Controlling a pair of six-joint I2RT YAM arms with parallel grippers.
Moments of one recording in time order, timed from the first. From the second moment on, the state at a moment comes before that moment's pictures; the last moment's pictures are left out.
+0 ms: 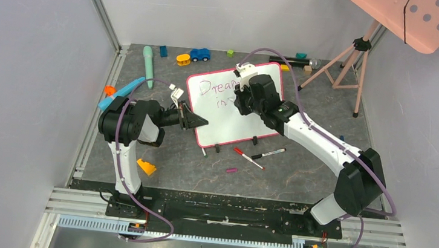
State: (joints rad) left arm -0.11 2.05 0.60 1.51 1.16 -0.75; right arm 0.67 1.56 1.25 -0.23 0.06 0.06
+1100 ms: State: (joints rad) left arm -0.11 2.05 0.60 1.51 1.16 -0.75; right arm 0.67 1.53 1.28 -0.22 0.08 0.03
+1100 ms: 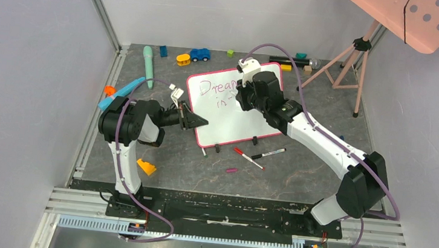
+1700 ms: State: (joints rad) left arm -0.11 2.05 0.60 1.51 1.16 -0.75; right arm 0.67 1.56 1.25 -0.22 0.09 0.04
